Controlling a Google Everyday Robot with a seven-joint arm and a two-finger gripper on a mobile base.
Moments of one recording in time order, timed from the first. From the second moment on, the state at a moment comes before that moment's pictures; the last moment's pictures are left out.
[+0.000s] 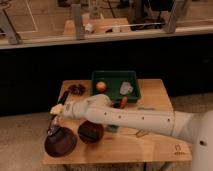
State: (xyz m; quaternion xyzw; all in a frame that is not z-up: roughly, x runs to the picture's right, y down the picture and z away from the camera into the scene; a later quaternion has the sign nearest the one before) arm -0.249 0.108 0.712 0.24 -0.46 -0.48 0.71
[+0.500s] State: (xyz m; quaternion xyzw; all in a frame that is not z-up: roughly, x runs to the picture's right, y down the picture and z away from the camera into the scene) arm -0.255 0.124 0.736 0.27 -0.48 -0.48 0.68
